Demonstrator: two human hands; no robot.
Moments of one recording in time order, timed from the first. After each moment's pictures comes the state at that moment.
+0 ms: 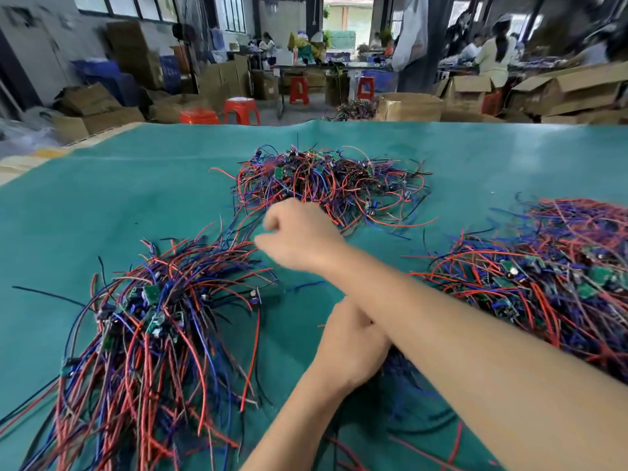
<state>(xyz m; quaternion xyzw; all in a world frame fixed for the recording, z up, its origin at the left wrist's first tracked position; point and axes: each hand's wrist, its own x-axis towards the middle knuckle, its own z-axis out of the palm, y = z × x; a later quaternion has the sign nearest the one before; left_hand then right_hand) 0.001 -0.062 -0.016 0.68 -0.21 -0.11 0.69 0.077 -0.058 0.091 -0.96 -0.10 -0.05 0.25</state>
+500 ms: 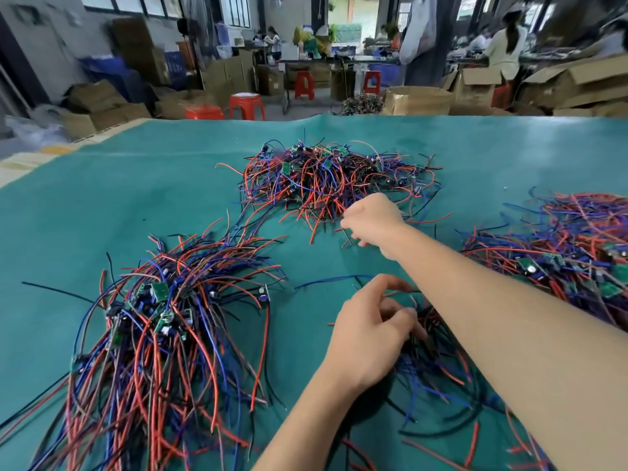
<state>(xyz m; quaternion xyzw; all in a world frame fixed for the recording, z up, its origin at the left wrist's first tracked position) -0.004 -0.054 -0.013 0.72 -0.17 -0.07 0.67 0.130 -0.144 0.060 -0.92 0.10 -0.04 0.37</state>
